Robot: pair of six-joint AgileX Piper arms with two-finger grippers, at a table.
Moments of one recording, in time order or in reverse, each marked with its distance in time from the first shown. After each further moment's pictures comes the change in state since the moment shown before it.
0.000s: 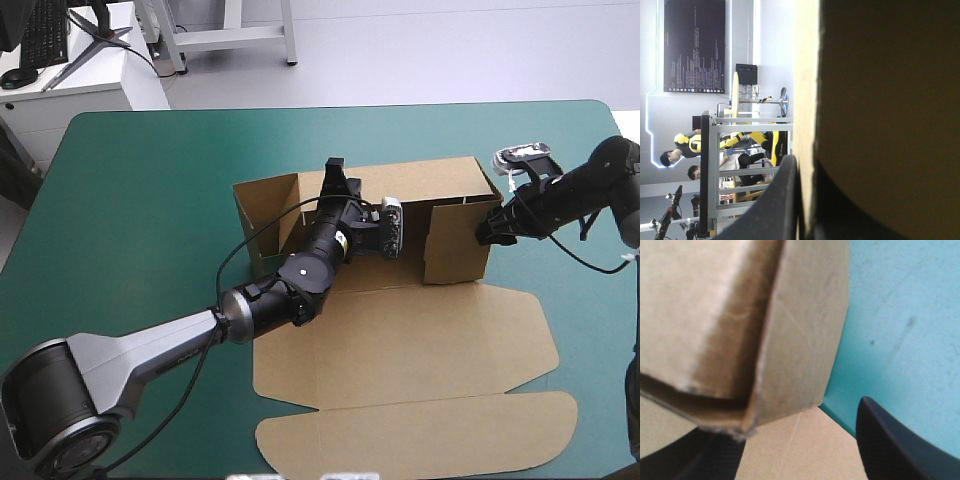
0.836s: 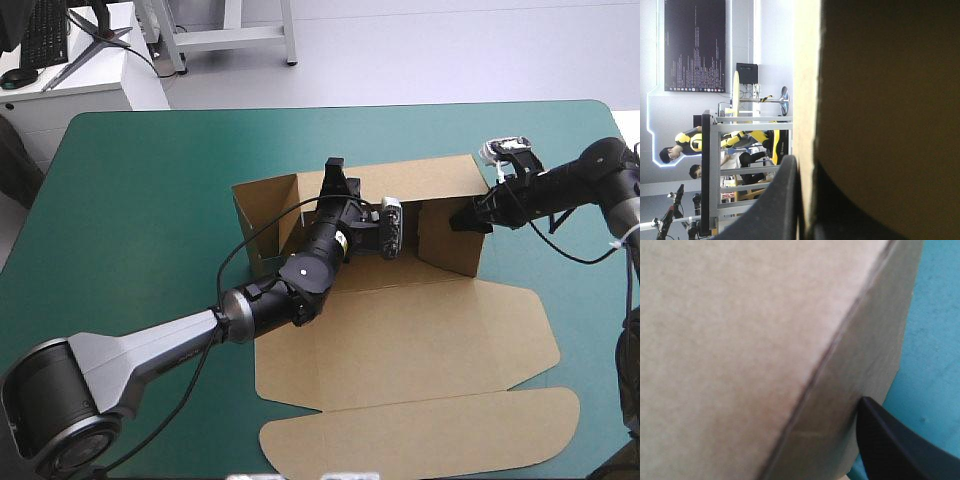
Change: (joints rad) left arm 0.000 0.002 0.000 0.006 0.005 -0.001; right arm -0.003 0.106 0.000 0.250 -0.047 -0.172
